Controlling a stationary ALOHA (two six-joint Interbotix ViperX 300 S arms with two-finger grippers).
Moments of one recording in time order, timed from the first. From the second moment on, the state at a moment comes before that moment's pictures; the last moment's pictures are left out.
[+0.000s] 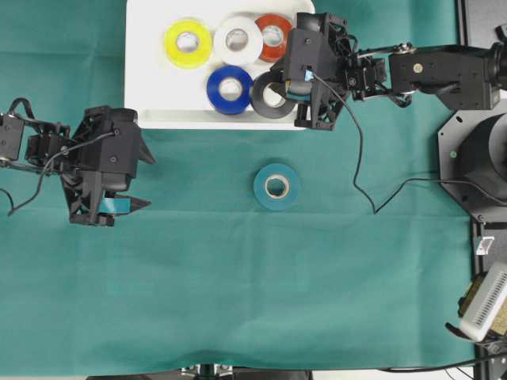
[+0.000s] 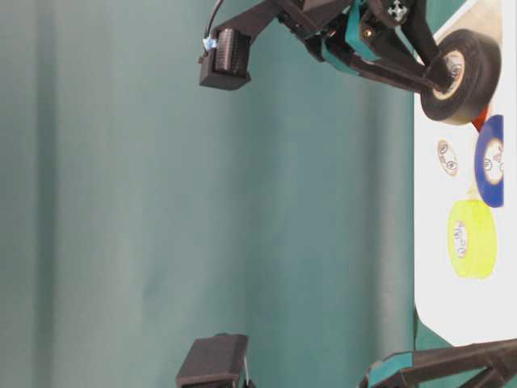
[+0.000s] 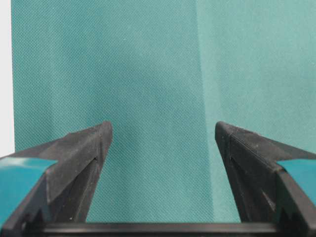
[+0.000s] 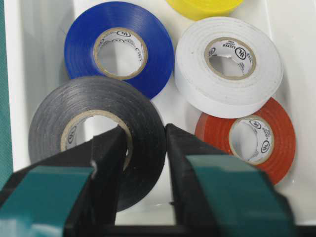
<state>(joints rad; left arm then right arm) -0.12 -0.09 0.84 -0.03 0.03 -0.02 -0.25 -0.11 0.83 -0.69 0.08 0.60</state>
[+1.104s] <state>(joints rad) -0.12 -0.09 0.84 -0.02 0.03 -0.02 -0.03 -0.23 0.91 -0.69 -0.04 0.61</state>
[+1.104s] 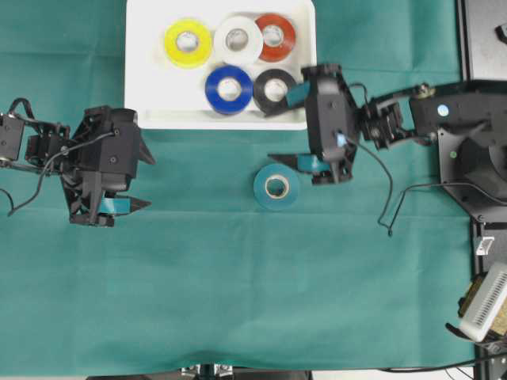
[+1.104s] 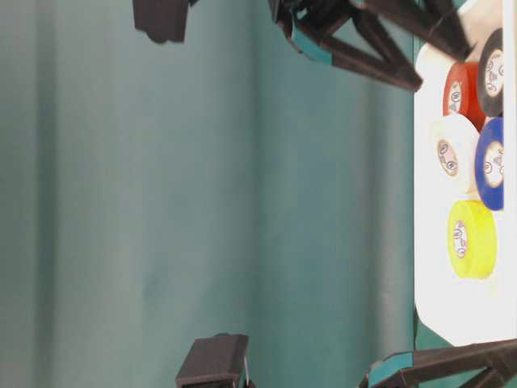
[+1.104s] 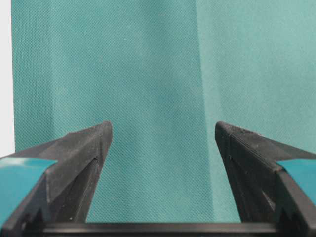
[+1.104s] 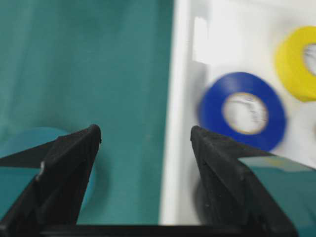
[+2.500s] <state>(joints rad) -0.13 0.00 0.78 -0.03 -0.05 -0.04 0.02 -0.33 1.07 -0.69 -0.14 0.66</state>
